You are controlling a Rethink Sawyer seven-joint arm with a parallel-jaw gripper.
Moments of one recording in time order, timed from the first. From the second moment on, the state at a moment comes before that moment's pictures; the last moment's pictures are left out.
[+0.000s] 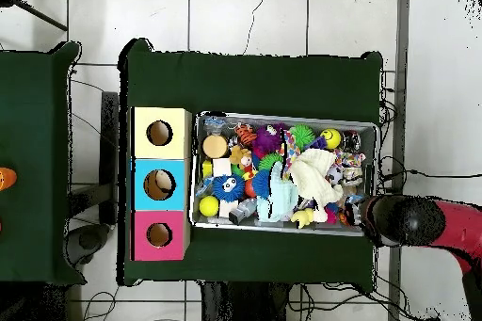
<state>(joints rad) -1.14 -0.70 0.62 1.75 -0.68 0.90 1.49</state>
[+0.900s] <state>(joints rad) -1.16 -0.64 0.62 1.73 -0.72 0.90 1.49</state>
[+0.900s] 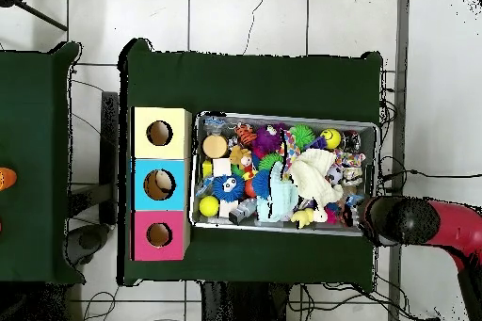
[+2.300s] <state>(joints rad) -1.17 -0.61 0.62 1.69 -0.74 0.90 1.49</state>
